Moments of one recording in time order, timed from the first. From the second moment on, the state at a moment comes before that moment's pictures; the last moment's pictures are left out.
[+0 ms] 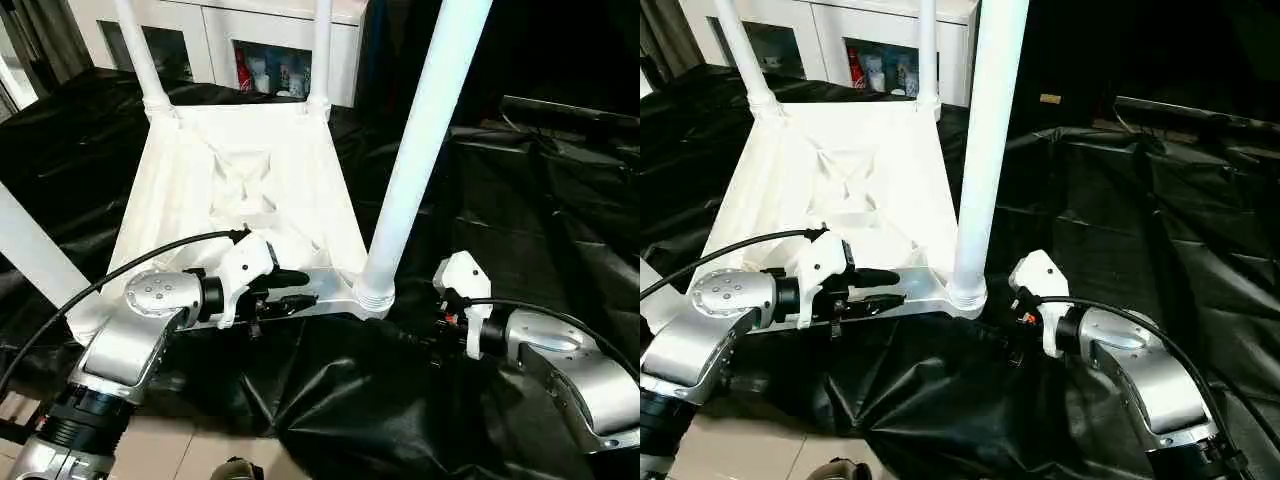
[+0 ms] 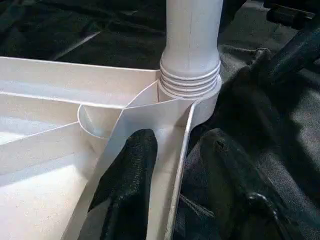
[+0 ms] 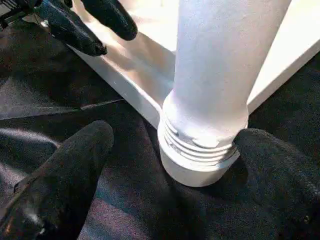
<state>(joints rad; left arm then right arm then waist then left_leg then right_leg) -0.35 0.47 -0.20 0.06 -0.12 0.26 -1.03 -0.17 -0.49 0.15 -0.12 0.26 0.46 0.85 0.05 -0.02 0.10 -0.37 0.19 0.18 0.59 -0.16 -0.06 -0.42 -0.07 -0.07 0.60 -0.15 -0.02</state>
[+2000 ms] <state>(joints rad) -0.35 0.47 -0.20 0.06 -0.12 0.26 -1.03 -0.17 -0.49 0.15 -0.12 0.26 0.46 0.85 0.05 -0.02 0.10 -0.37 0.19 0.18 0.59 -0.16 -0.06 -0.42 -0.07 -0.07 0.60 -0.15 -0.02</state>
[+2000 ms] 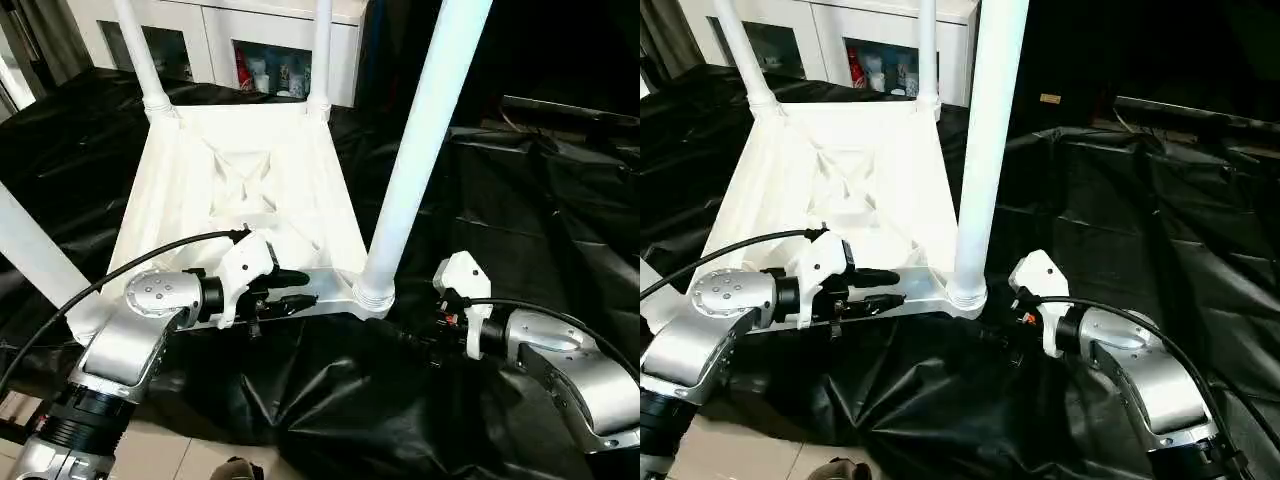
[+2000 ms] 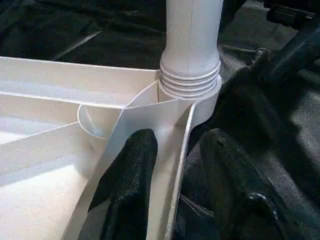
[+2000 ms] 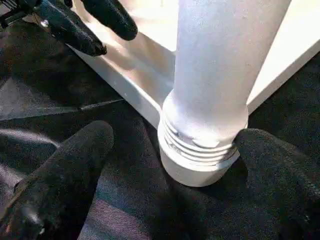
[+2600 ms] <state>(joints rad) -0.35 0.47 -0.20 0.06 -0.12 0.26 -1.03 -0.17 -0.49 0.15 -0.12 0.26 0.46 0.85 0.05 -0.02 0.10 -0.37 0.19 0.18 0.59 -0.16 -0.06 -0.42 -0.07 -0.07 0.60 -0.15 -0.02</state>
